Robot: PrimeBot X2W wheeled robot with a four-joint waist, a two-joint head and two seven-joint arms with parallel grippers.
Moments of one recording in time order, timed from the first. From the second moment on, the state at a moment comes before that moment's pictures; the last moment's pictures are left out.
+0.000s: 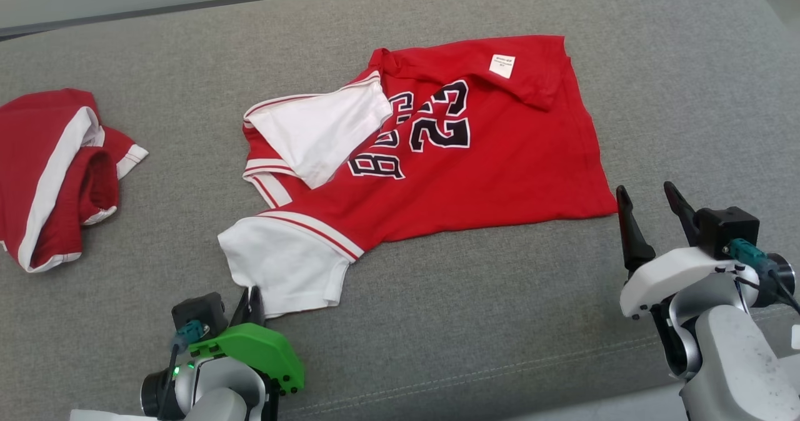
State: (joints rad) left arm -0.23 0.15 -0.43 0.52 -0.64 0.26 -0.09; right arm -0.26 -0.11 -0.02 0.31 0.12 0.13 -0.11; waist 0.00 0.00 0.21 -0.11
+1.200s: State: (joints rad) left arm -0.12 0.16 -0.41 0.07 -0.74 0.29 -0.07; right arm -0.57 -0.15 0.07 0.92 0.51 0.13 -0.19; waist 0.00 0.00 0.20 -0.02
